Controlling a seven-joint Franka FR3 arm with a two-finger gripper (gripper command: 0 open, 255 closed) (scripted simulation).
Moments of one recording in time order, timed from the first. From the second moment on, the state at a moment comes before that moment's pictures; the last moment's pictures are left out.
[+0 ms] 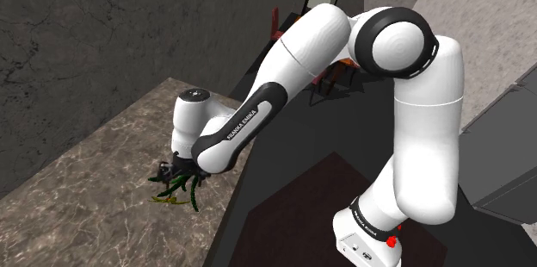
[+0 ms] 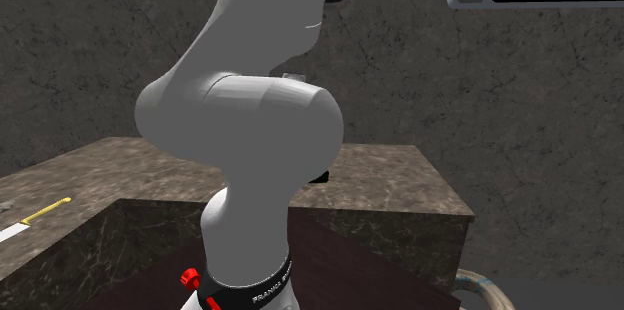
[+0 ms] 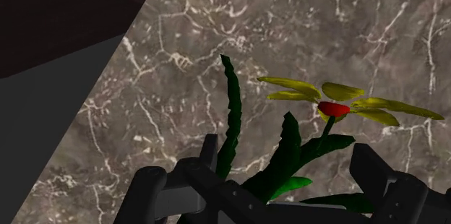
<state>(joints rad) 0.31 0.55 0.35 -2.15 -0.16 2.69 1.13</state>
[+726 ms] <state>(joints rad) 0.31 0.56 0.35 -2.14 -0.16 2.70 1.14</state>
